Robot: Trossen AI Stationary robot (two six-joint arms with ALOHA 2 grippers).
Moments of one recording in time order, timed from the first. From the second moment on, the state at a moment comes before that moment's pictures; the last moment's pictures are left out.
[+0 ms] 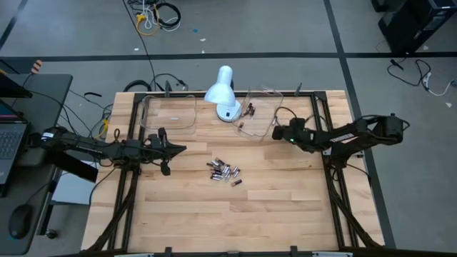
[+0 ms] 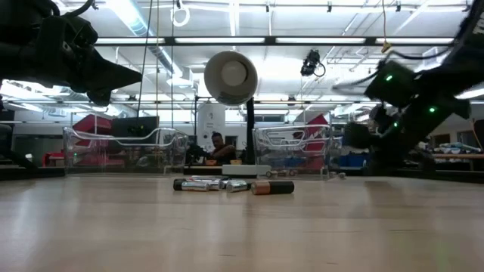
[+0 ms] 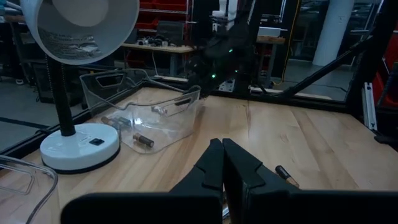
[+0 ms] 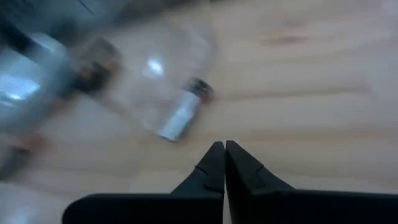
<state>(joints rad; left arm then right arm) -0.15 0.45 0.01 0.43 -0.35 -0.10 -0.33 1.36 0.19 0.36 0.65 1.06</state>
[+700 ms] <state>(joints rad) -0.15 0.45 0.01 0.45 -0.37 -0.09 -0.60 1.39 0.21 0.51 0.47 1.06</state>
